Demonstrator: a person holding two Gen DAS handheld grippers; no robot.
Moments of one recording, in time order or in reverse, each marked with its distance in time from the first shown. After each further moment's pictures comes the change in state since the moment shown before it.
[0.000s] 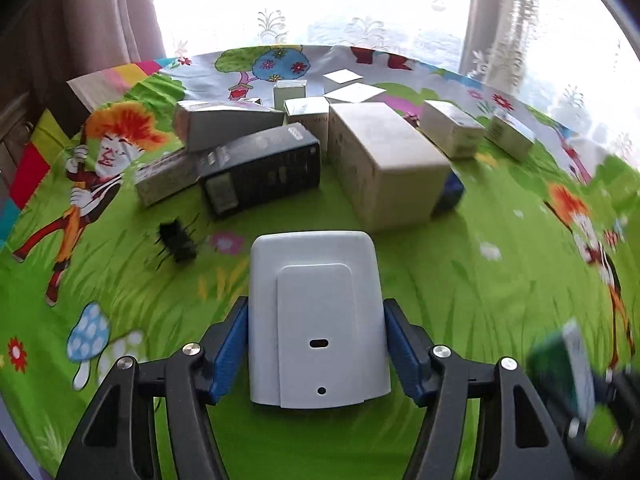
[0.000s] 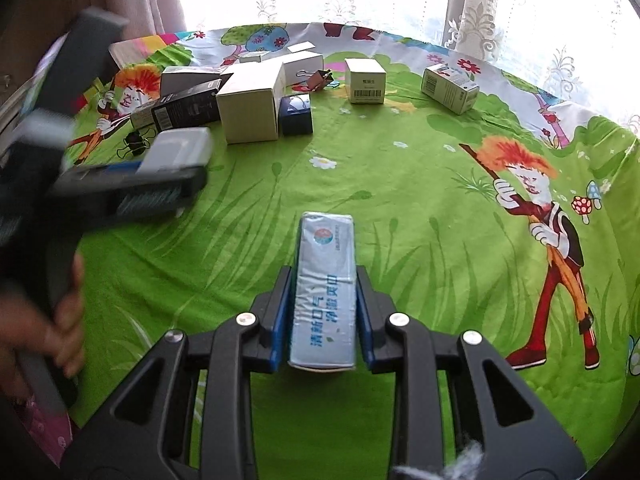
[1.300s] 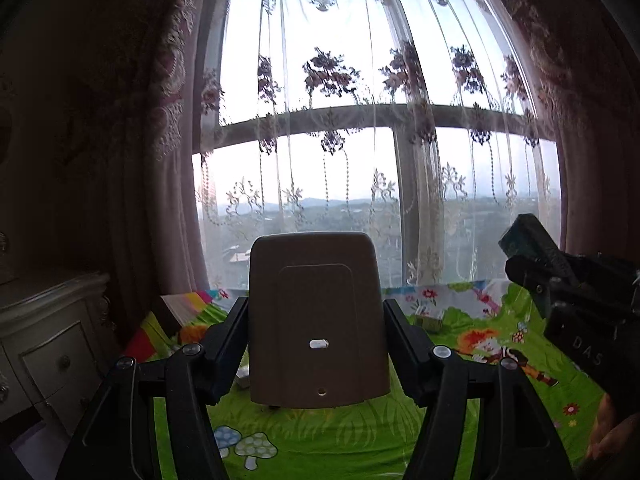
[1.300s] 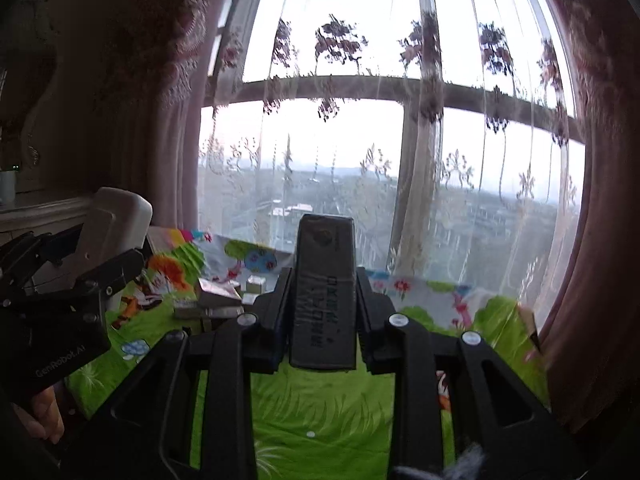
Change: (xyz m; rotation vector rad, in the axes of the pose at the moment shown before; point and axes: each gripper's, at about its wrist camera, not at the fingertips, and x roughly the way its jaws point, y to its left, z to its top) left arm -0.254 0.042 -0.043 0.058 -0.819 -0.052; right arm -0.228 0.045 0.010 -0.040 -0.758 -0.162
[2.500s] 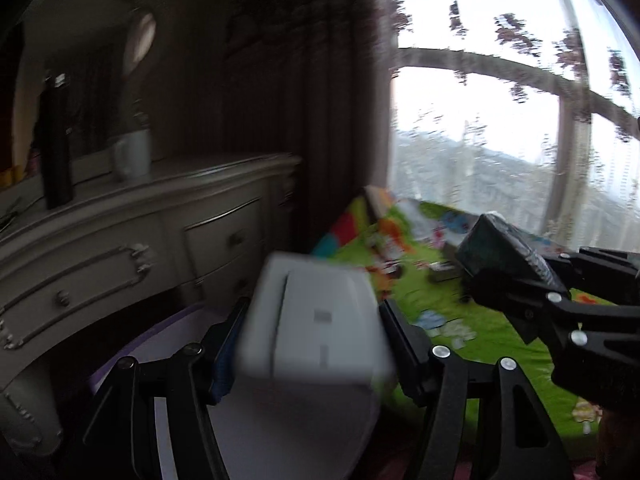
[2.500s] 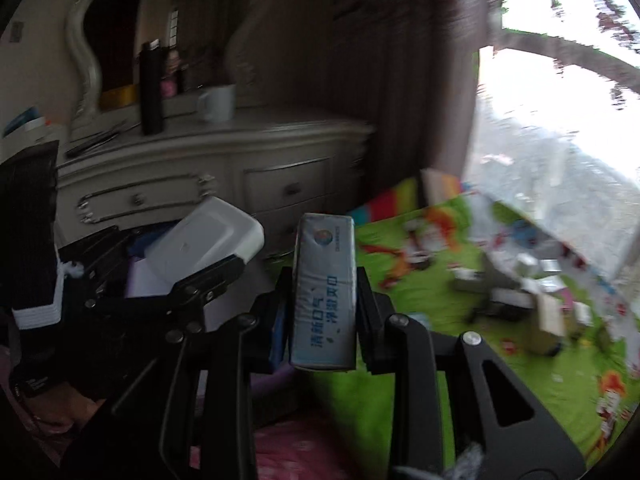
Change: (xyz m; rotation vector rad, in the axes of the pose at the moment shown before) left arm -0.093 0.204 -0.071 -0.202 0.335 0.458; right arm 0.007 0.261 -0.007 -0.233 0.295 0.809
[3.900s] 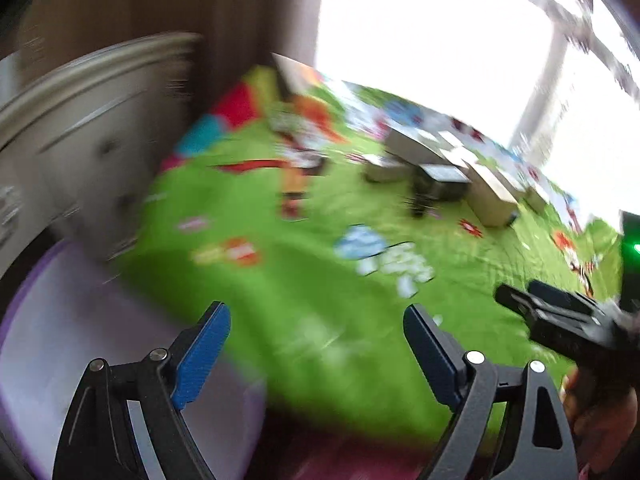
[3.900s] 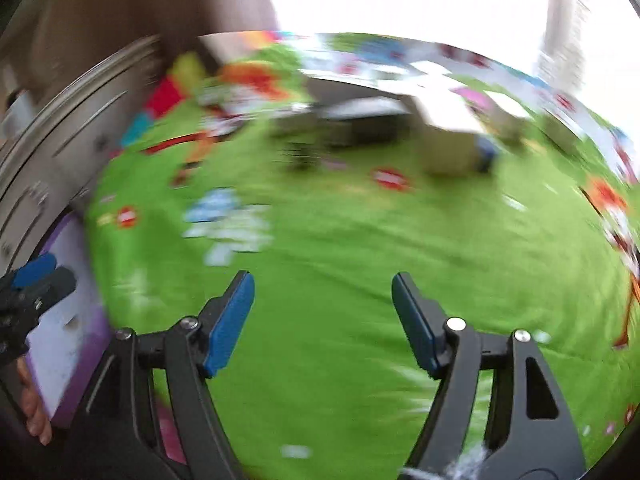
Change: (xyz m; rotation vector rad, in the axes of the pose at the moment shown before) left arm 0.150 -0.108 -0.030 0.090 0.406 -0.274; right arm 0.043 -0.189 -0.140 0.537 0.315 -0.354
